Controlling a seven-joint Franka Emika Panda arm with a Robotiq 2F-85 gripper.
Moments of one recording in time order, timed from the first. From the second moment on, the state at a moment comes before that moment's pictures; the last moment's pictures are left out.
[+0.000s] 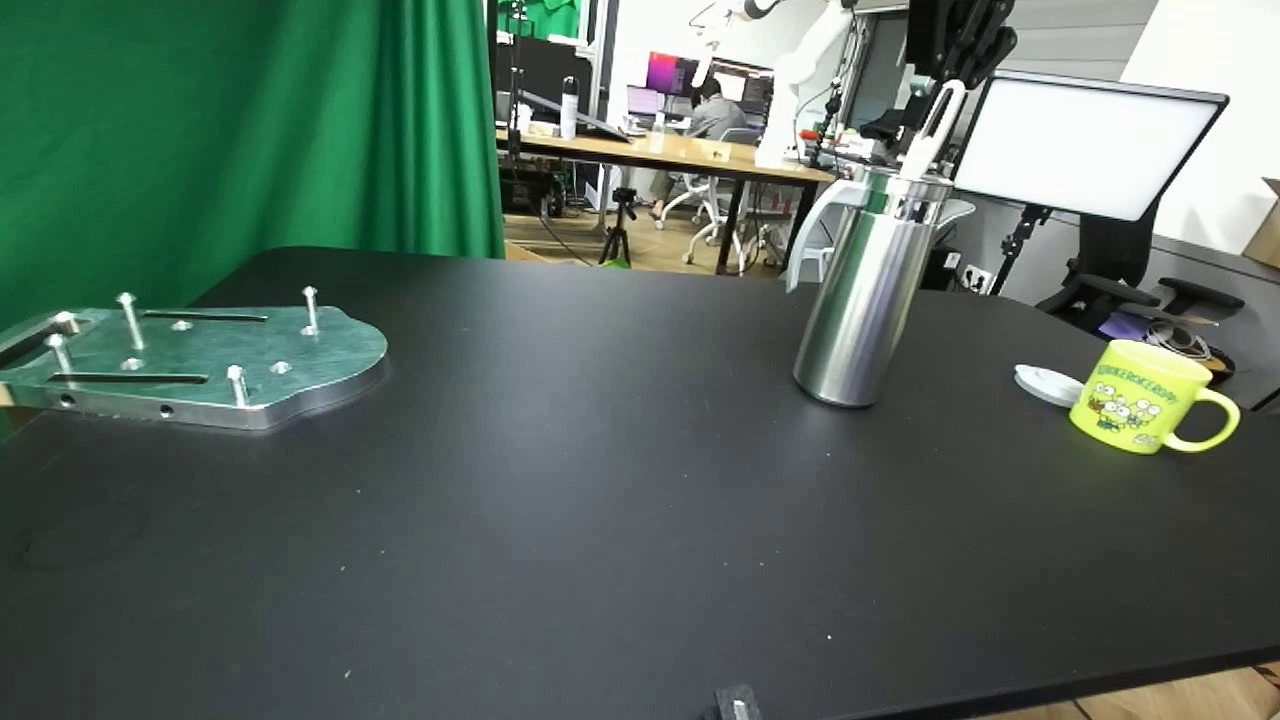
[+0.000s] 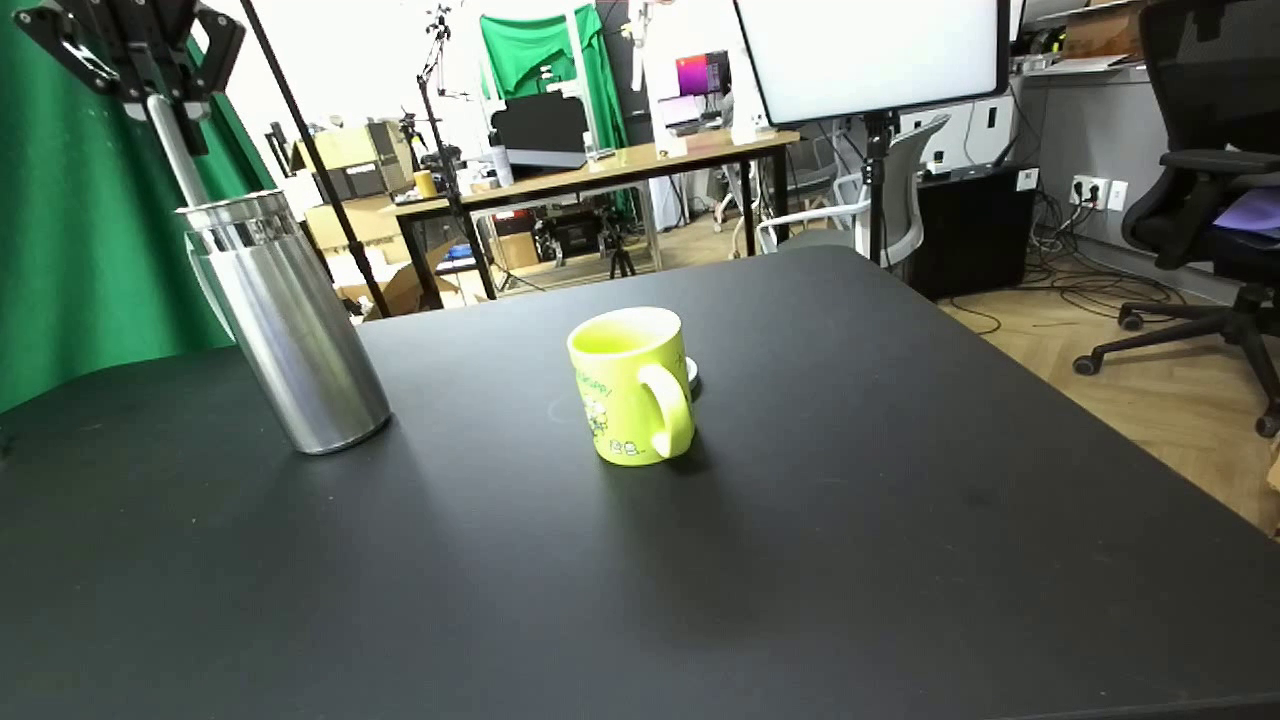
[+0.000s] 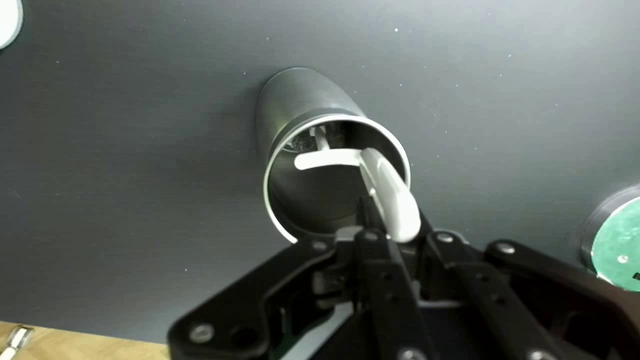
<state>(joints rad) 0.01 -0.02 -0.03 -2.15 0.18 2.10 -0.52</state>
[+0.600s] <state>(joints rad) 0.00 -0.07 -0.03 -2.14 0.18 2.10 -0.53</state>
